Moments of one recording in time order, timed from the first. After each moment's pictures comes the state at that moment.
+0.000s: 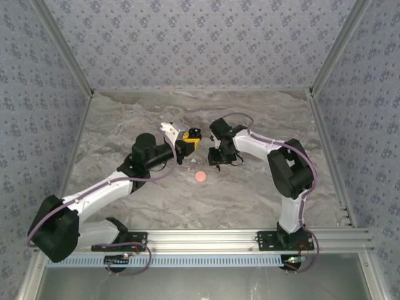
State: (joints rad) left arm -0.65 1.20 0.66 0.44 0.35 -0.16; right arm 0.60 1.90 1.30 -0.71 -0.16 0.38
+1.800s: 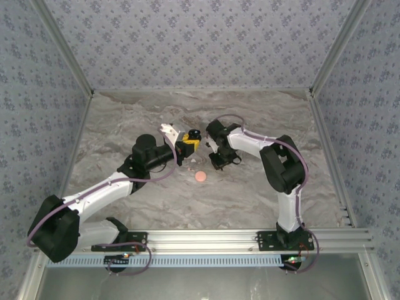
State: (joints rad) left arm -0.65 1.20 0.65 0.44 0.35 -0.16; right arm 0.60 1.99 1.38 -0.85 -0.06 0.04
